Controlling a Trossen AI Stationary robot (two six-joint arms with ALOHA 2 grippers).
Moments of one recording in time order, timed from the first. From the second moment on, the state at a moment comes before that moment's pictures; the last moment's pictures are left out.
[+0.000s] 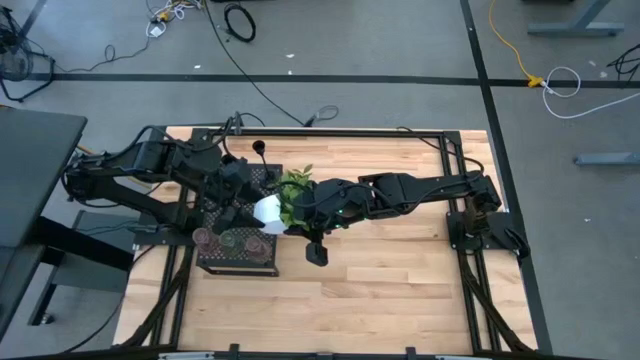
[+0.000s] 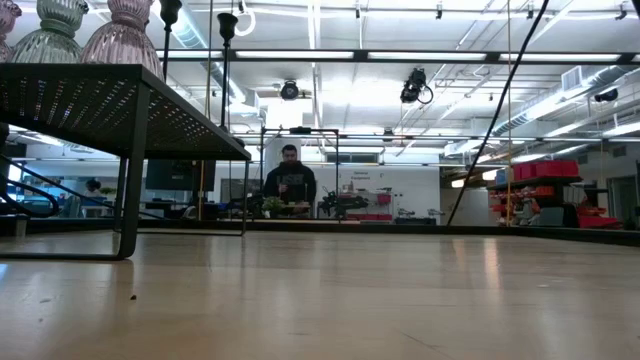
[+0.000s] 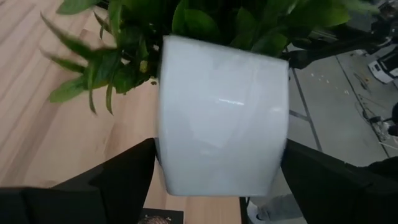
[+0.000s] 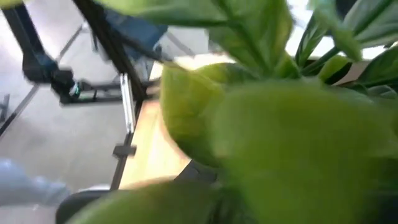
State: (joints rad) left arm -0.07 1.09 1.40 -0.81 0.21 -0.44; right arm 0.21 1.93 2.13 -0.73 0.00 0.20
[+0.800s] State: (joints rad) left arm -0.05 1.17 1.40 -0.81 0.30 -0.46; right arm 0.20 1.98 2.13 -0.70 -0.03 0.21
